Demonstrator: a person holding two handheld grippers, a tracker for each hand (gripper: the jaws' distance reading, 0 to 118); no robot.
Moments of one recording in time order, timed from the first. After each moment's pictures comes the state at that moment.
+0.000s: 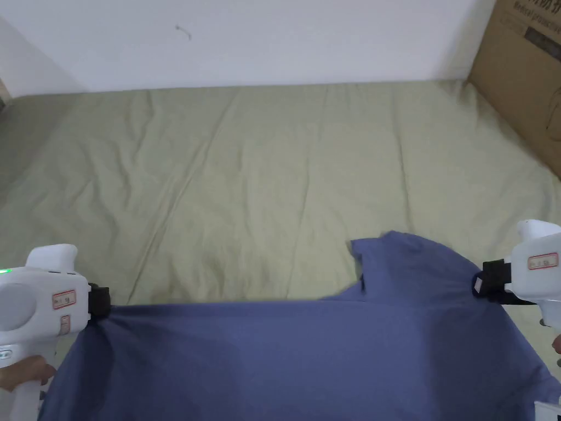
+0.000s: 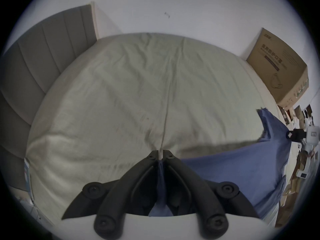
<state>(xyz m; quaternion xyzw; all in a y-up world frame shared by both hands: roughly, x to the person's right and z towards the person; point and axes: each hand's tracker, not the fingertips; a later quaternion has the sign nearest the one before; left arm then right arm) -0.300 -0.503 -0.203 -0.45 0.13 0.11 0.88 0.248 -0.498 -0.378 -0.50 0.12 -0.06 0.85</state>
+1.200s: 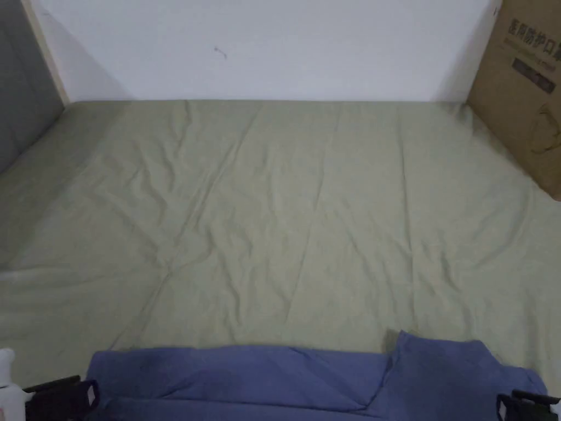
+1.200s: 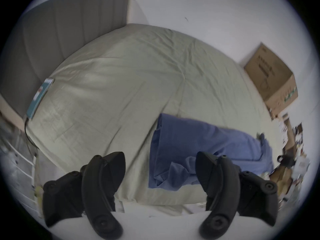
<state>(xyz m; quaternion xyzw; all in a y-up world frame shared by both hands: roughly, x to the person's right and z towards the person) -0.294 -0.500 0.065 -0.42 0.16 0.24 0.86 0.273 -0.487 -0.104 -0.47 0.11 0.02 0.87</state>
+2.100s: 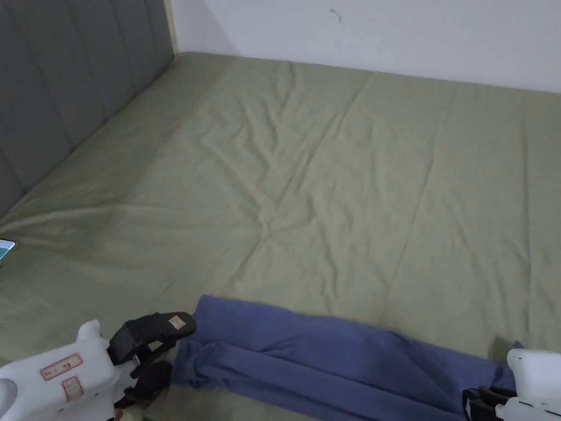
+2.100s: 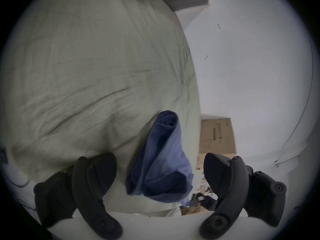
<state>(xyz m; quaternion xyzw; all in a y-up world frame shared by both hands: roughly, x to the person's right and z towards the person) -0.356 -0.610 0.108 -0.25 0.05 0.65 0.72 0.119 -0.499 -0.081 -0.49 0.25 0.09 0.83</state>
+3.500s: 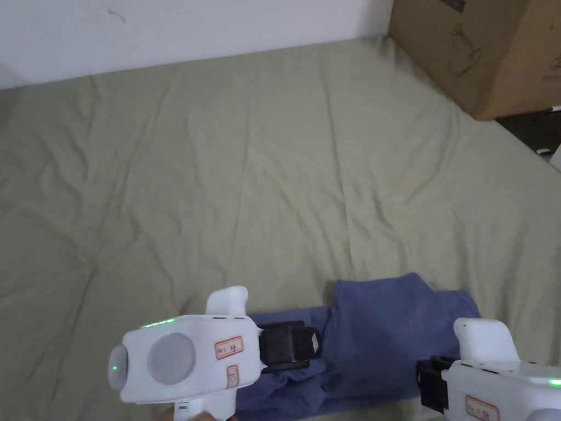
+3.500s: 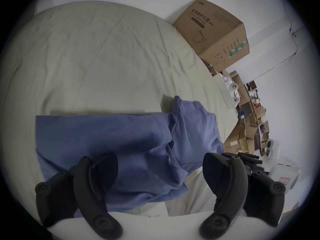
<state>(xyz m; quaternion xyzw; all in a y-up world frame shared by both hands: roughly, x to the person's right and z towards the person) -0.046 -0.531 -0.099 -0.50 -0.16 0.24 0.82 0.263 -0.516 -0.064 -0.50 0.12 -0.06 0.85</state>
